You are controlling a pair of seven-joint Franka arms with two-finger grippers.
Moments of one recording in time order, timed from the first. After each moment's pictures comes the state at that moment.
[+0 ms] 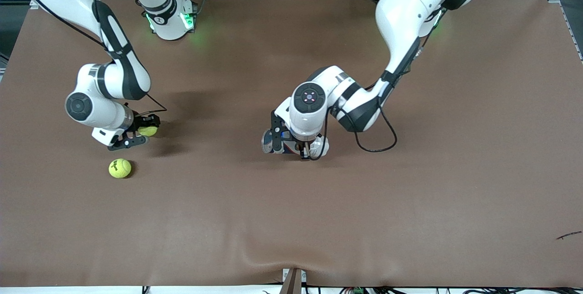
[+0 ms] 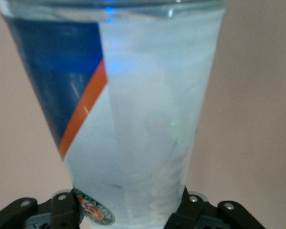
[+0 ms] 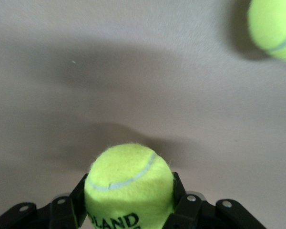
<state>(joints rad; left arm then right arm) -0.48 0.83 -0.34 -1.23 0.22 2.07 0.70 0.07 0.29 -0.09 -2.24 0.02 2.33 -0.27</state>
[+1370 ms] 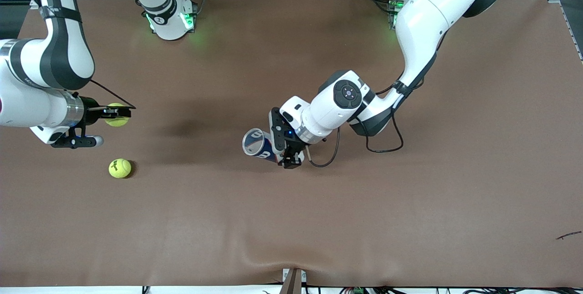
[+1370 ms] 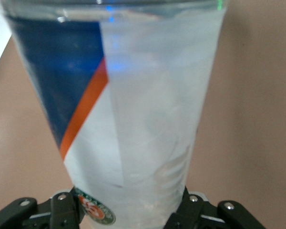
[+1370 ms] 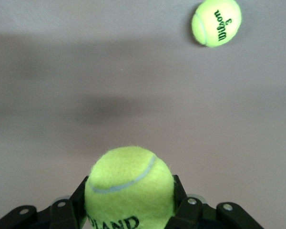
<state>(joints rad) -0.25 0.84 -0.61 -1.40 0.17 2.59 0.75 0.05 0.20 -0.09 -1.83 0.13 1.69 -0.03</state>
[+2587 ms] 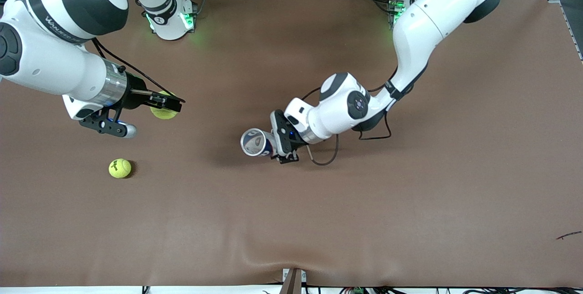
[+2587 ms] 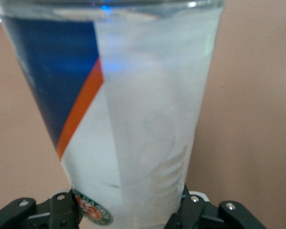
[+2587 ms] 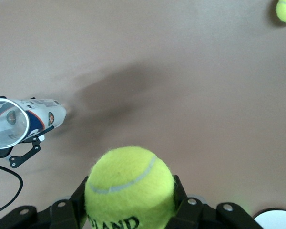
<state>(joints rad) -0.18 0.90 -0.69 -1.47 -0.12 2.70 0.87 0.31 0.20 -0.08 -1.52 0.28 1.58 0.54</state>
